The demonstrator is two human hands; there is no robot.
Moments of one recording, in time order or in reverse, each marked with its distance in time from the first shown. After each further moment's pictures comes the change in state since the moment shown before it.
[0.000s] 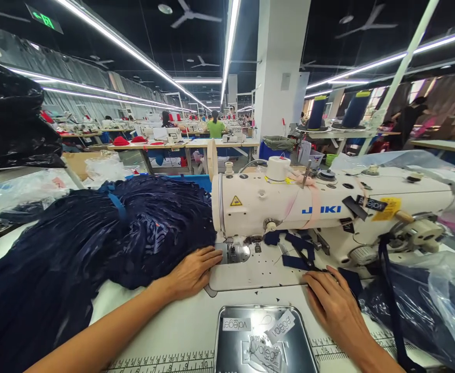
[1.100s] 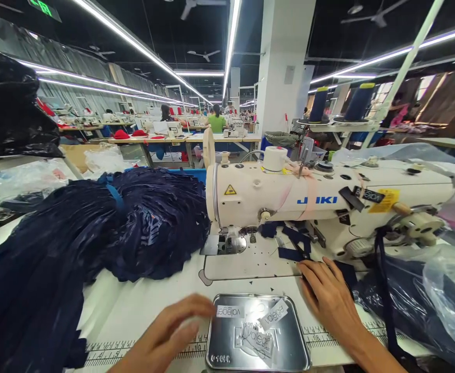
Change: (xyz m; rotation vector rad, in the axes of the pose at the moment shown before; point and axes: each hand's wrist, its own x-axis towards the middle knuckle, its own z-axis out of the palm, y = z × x) left_hand -0.065 0.103 -0.006 -0.837 -0.095 -0.387; right_hand 0.001 0.002 -0.003 -0.022 -0.005 -0.005
